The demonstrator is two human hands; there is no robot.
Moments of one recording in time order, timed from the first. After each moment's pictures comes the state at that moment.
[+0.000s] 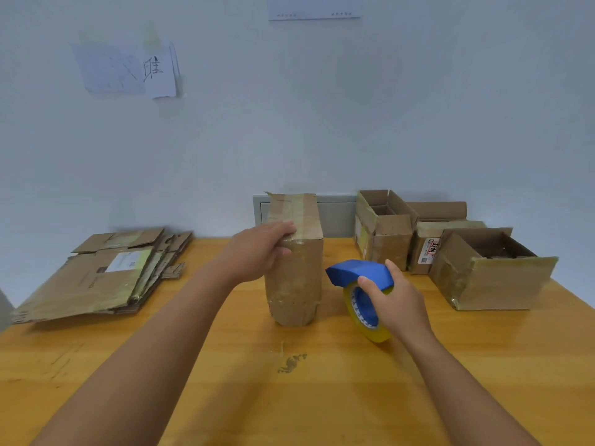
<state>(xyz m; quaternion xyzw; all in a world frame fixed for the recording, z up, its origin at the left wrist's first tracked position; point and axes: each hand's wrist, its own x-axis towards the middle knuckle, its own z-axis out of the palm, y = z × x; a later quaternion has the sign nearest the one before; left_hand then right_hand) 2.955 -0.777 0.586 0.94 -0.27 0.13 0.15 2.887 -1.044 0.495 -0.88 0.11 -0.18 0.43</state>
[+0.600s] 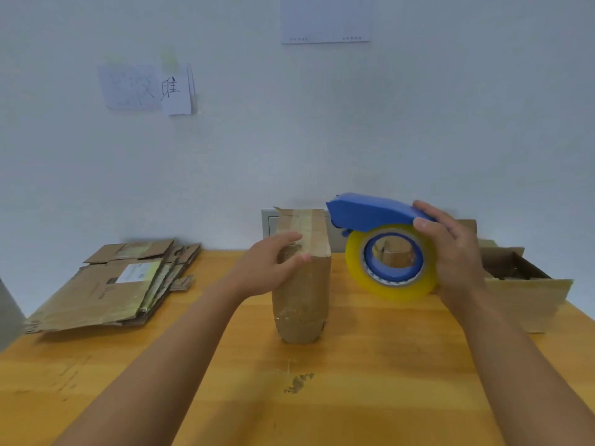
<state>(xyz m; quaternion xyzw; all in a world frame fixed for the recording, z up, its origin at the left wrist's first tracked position) 2.950 -0.779 0.588 0.92 -0.23 0.10 0.31 2.881 -1.067 0.612 -0.70 -0.05 -0.29 0.66</state>
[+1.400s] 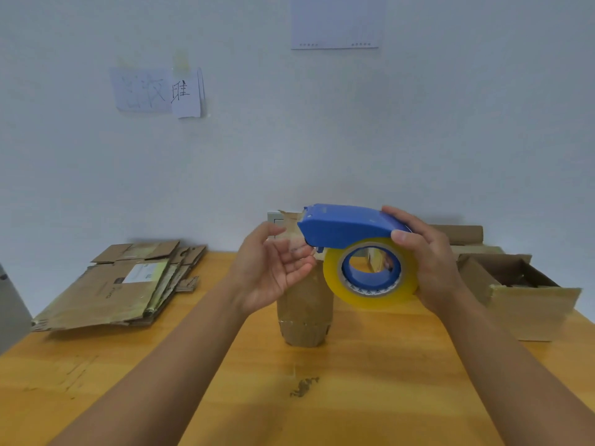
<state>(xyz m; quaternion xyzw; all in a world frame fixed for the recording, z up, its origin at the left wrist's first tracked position) 2.903 -0.784 0.624 0.48 -0.07 -0.20 0.85 2.886 -1.036 0.615 -0.69 -0.17 -0.20 0.67</state>
